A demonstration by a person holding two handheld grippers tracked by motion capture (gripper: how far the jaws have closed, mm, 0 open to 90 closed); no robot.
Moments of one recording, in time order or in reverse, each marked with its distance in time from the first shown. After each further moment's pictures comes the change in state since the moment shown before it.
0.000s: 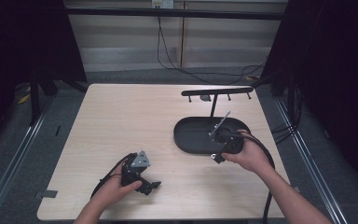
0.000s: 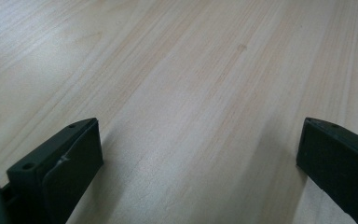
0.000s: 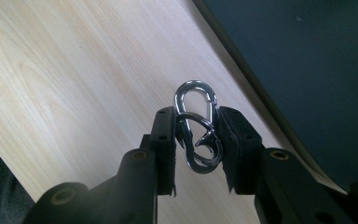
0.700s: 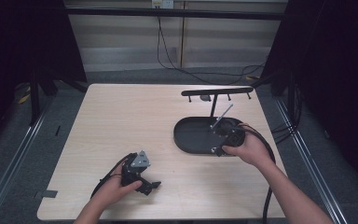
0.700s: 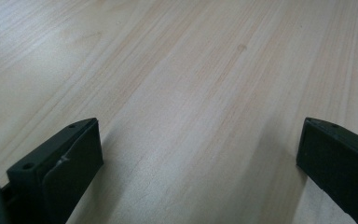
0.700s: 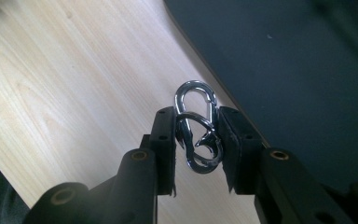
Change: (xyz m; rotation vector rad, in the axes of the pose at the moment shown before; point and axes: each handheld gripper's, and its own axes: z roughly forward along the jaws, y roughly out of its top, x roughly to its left) left arm 0.000 0.000 0.000 0.000 0.000 0.000; right arm -0.012 0.008 -0.011 -0.028 -0.006 0.040
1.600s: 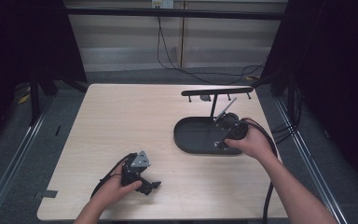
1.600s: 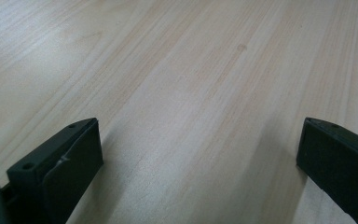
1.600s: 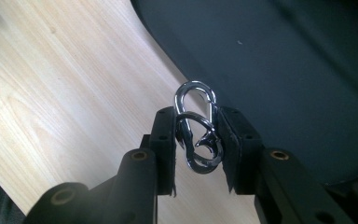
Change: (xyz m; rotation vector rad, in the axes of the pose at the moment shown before) left arm -0.001 0.000 0.001 -0.010 0.001 -0.012; right arm -0.017 0.005 -0.009 0.000 -0.013 0.037
